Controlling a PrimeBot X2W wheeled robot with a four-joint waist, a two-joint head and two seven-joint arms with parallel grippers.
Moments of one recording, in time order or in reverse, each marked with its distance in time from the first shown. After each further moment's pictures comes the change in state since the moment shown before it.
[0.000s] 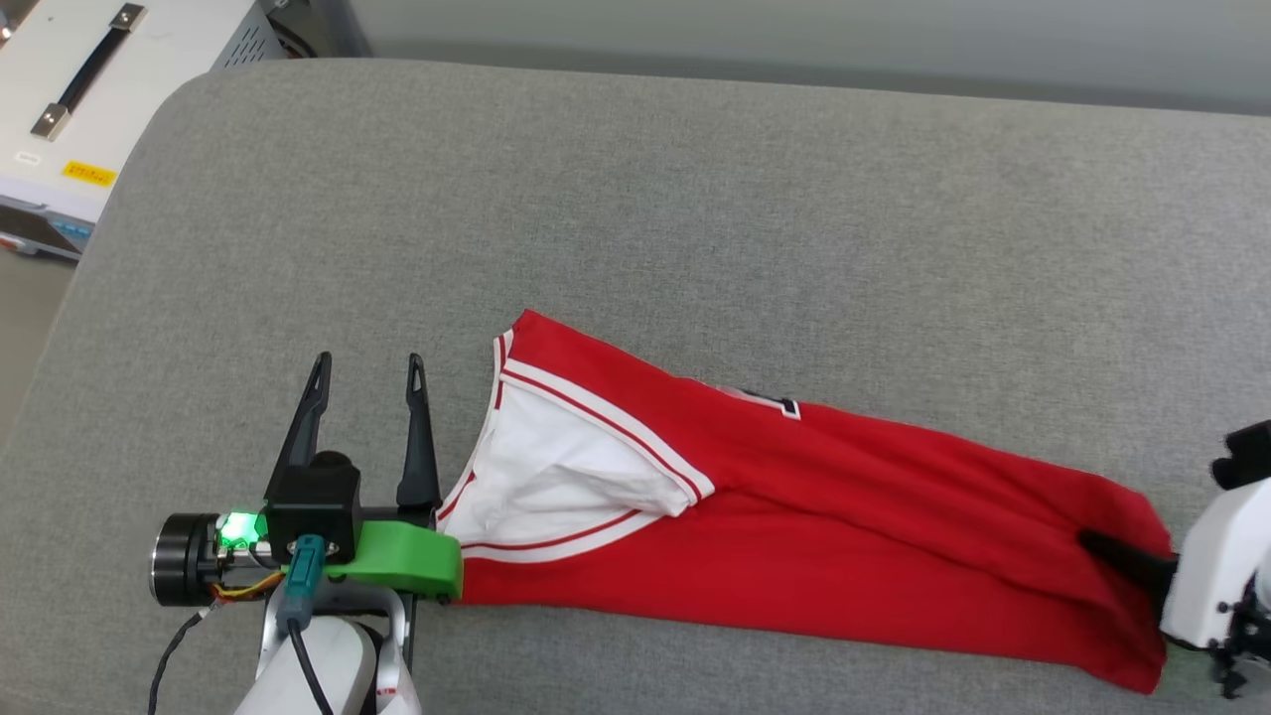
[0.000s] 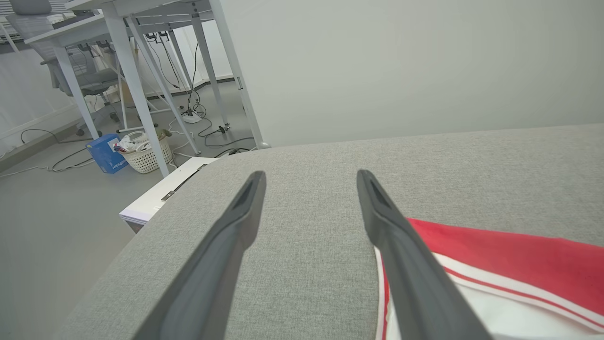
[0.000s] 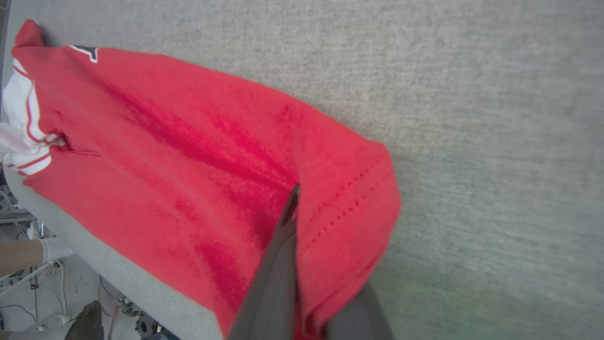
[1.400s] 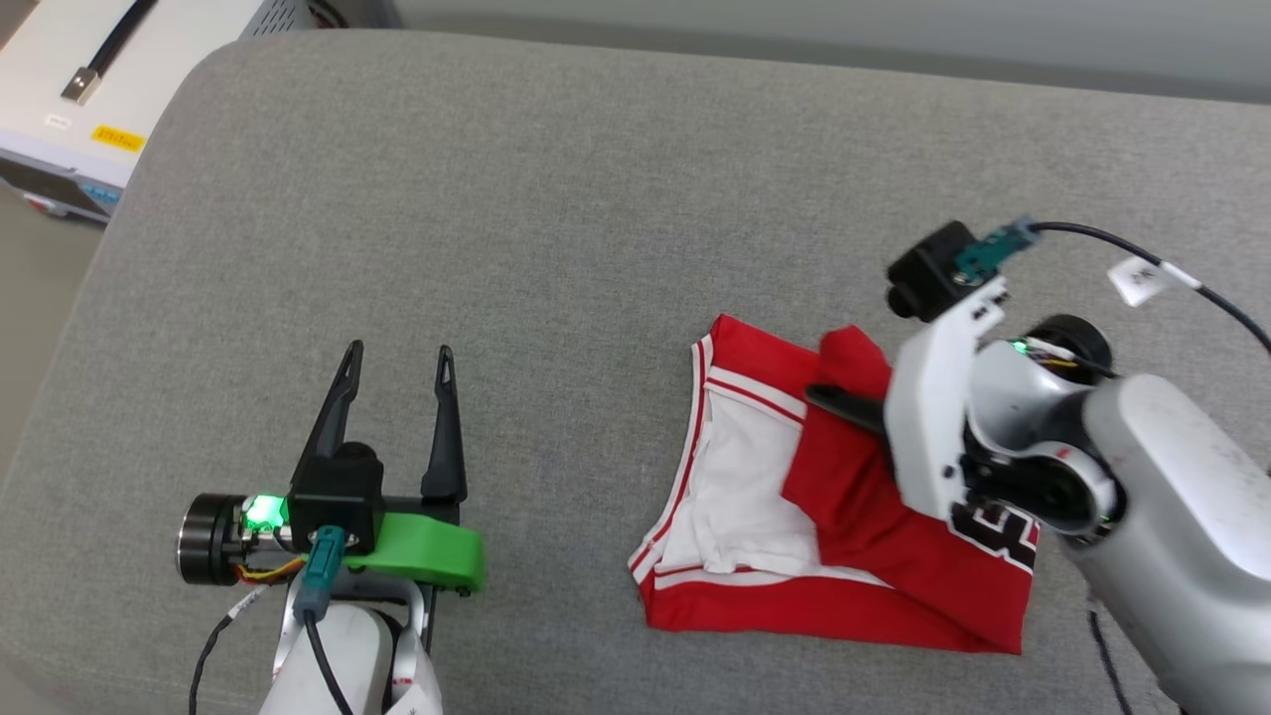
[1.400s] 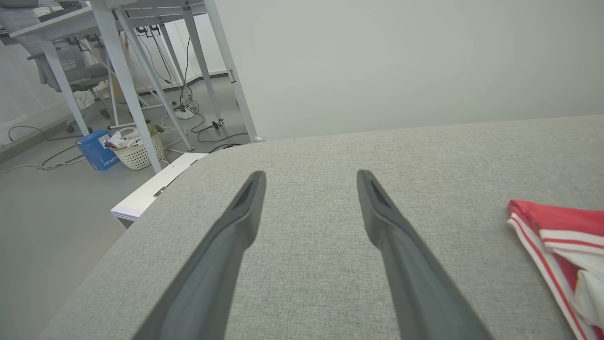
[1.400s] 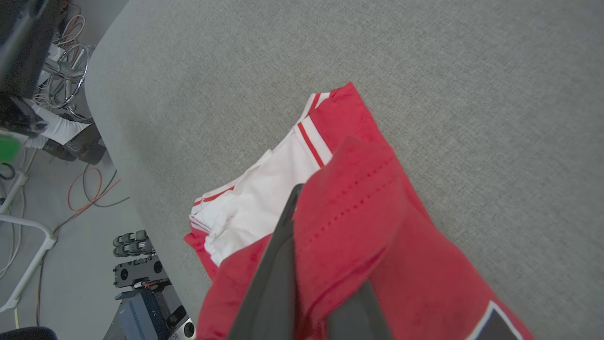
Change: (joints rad) left arm 0.018 -0.156 0.167 0.033 0.172 -0.203 0.000; right arm -0.416 0.186 0.333 -0.201 -0.194 -0.001 0.196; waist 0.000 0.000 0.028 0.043
